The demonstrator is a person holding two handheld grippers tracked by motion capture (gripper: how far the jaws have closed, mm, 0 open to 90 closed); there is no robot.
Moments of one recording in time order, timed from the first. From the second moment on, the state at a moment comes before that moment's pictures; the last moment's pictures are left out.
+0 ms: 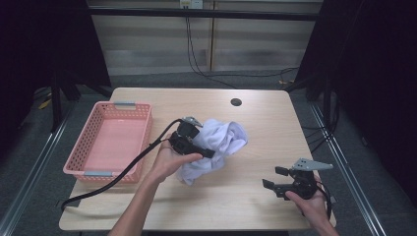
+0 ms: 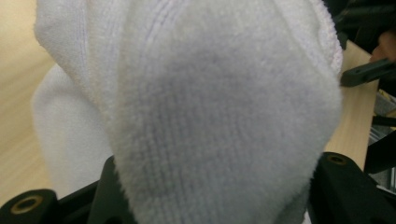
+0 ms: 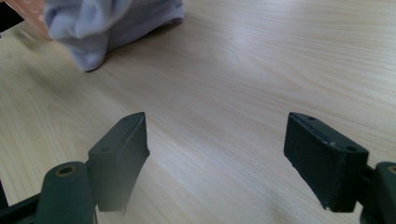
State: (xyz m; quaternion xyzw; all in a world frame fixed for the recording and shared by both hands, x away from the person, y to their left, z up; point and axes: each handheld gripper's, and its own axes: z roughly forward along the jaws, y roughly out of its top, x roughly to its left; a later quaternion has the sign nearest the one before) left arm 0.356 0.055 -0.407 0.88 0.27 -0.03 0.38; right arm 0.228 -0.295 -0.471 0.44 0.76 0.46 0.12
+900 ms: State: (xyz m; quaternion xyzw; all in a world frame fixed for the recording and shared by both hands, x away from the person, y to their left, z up) left arm 0.324 0.073 -0.428 0.87 0.26 -0.04 0.41; right arm 0.231 -0.272 -0.456 0.42 0.77 0.47 0.12
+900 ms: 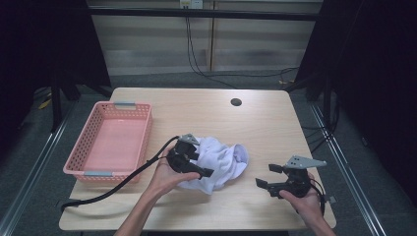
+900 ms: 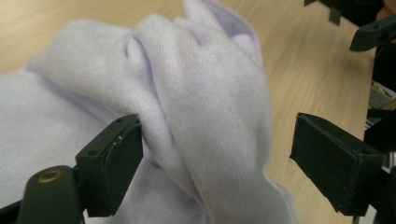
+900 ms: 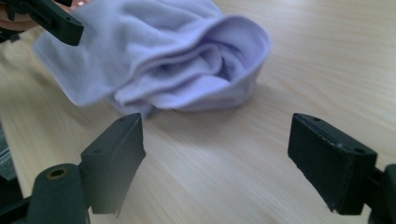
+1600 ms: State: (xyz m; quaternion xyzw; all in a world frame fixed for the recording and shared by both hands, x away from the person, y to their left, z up) left arm 0.274 0.124 -0.465 0.85 0.31 0.04 0.43; right arm 0.303 -0.162 -0.455 0.31 0.83 0.45 0.09
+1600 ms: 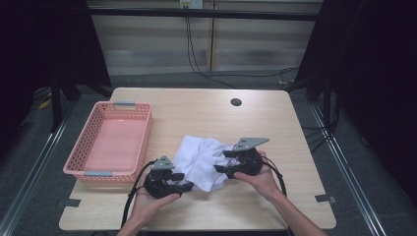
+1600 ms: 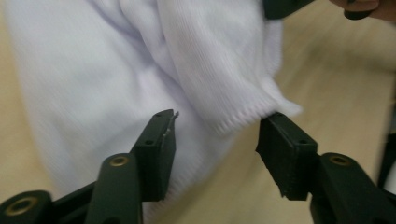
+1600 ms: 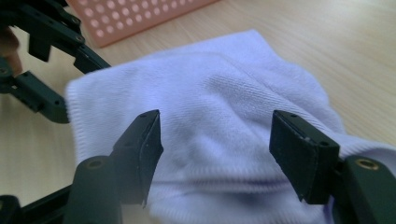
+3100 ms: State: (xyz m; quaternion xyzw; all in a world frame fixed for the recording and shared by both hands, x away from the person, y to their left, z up) left arm 0.355 0.029 -0.476 0.83 0.31 -0.06 0.46; right arm 0.270 -0.196 -0.444 0.33 0.80 0.50 0.05
